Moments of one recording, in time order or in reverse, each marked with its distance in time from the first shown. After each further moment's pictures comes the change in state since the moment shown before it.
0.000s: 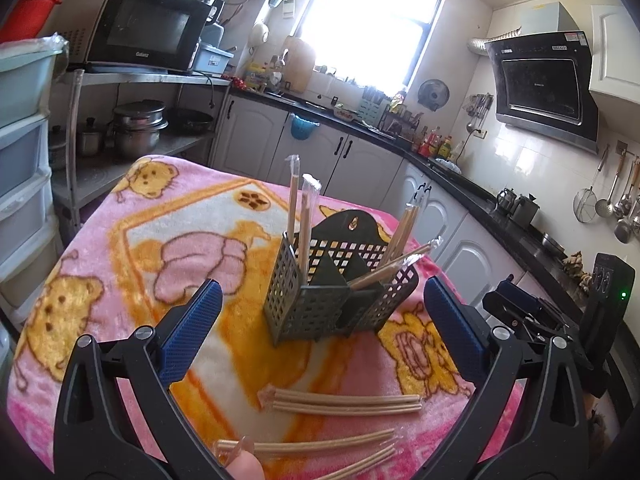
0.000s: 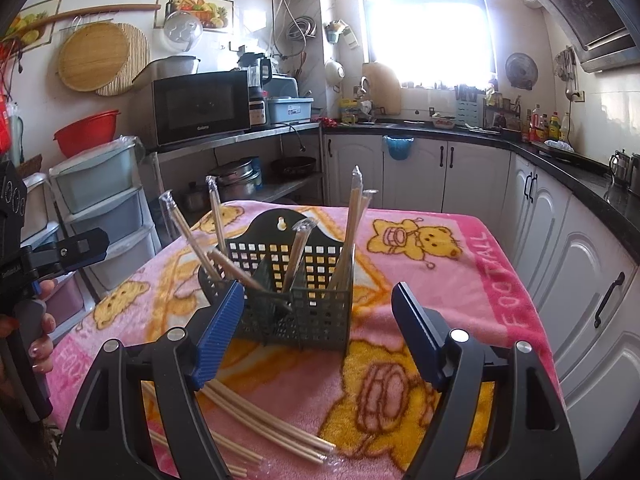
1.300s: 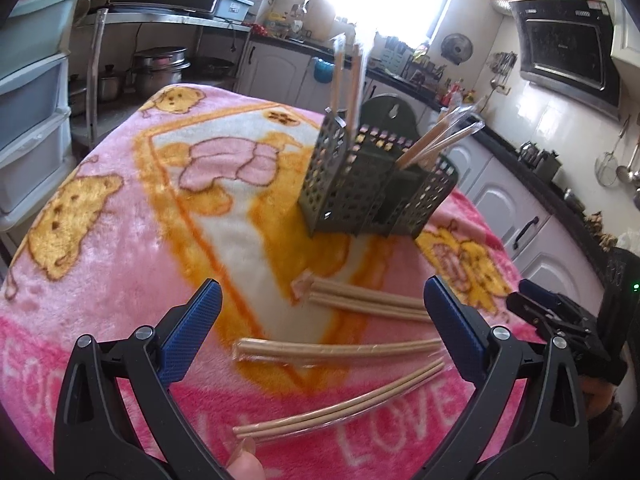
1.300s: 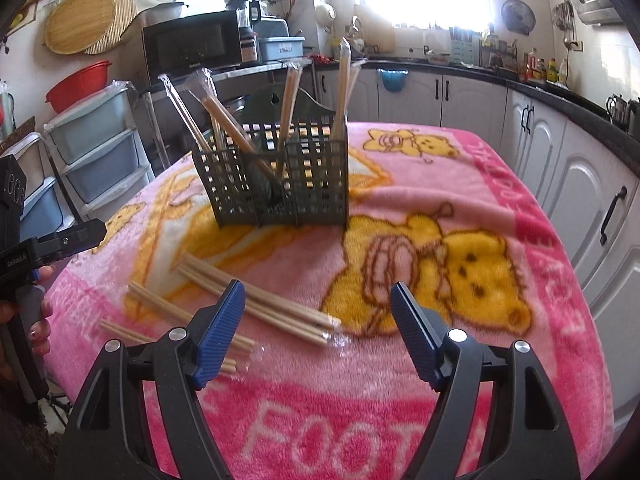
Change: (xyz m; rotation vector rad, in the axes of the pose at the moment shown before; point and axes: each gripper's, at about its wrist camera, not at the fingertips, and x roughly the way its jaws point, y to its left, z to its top) left arm 0.004 0.025 -0.089 -0.017 0.179 0.084; right arm -0.002 -0.007 -0.097 0.059 0.219 -0.006
